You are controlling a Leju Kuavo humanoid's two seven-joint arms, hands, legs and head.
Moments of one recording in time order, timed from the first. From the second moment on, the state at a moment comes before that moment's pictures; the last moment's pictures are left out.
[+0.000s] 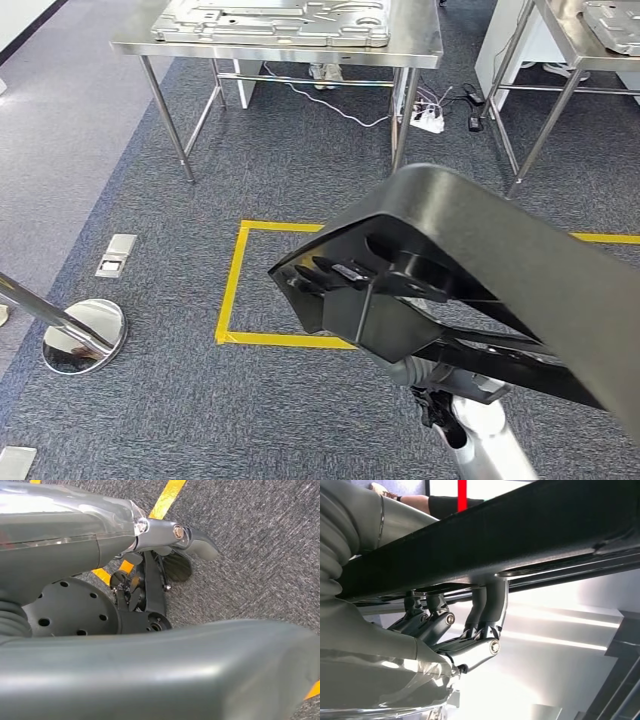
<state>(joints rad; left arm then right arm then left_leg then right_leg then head) -0.09 -0.18 1.37 -0.23 -0.77 -0.19 -0.30 -0.09 -0.10 0.32 -1.77 -0.09 0.44 -0.47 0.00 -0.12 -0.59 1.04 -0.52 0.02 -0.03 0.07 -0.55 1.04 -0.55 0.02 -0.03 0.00</state>
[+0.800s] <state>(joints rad) -0.09 -0.19 1.38 -0.23 -0.77 -0.19 -0.30 -0.09 -0.10 0.32 -1.75 -0.09 0.44 -0.47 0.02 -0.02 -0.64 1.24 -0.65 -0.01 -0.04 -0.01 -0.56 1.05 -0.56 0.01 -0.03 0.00</state>
